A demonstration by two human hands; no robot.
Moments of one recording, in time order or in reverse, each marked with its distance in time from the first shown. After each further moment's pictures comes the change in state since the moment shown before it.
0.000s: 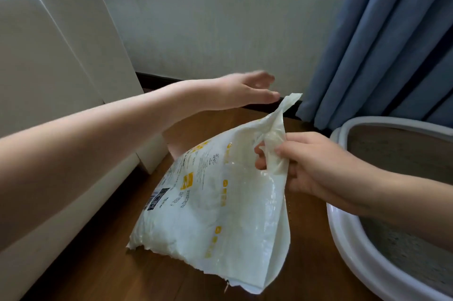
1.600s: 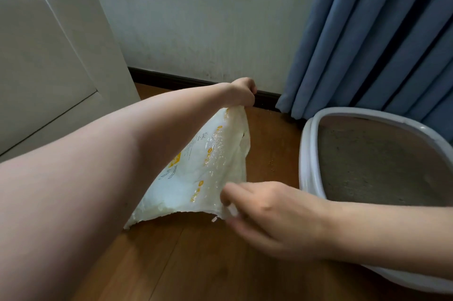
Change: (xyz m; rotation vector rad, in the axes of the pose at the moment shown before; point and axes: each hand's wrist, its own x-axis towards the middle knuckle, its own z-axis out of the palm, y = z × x) left_hand 0.068 -0.007 0.058 -0.073 0.079 -0.249; right_hand -0.069 0.048 0.023 -1.292 -0.316 -0.872
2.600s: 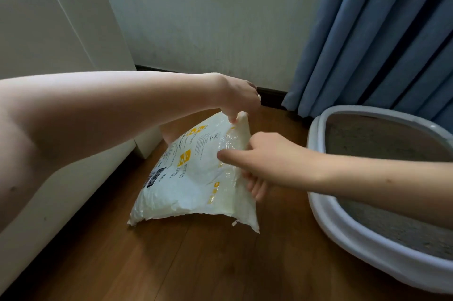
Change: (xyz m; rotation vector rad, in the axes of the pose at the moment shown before) left_hand -0.028 -0.003 -0.032 1.443 -0.495 0.634; right_hand 0.055 0.012 -0.025 0.589 -0.073 0.892
